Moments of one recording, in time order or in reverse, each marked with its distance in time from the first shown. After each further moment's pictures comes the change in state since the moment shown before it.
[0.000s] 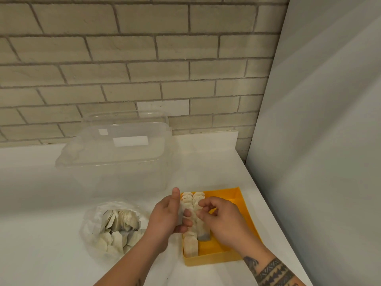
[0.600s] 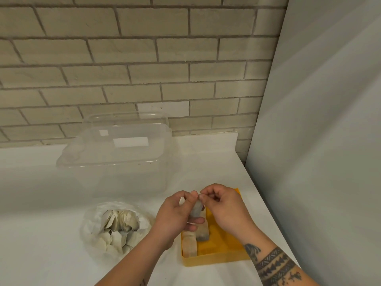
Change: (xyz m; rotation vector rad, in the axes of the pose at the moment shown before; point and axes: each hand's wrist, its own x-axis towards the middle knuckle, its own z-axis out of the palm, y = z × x) left_hand -0.018 0.020 0.016 0.105 -0.139 0.092; right_hand 0.006 -0.028 -0.022 0.155 0.060 -0.065
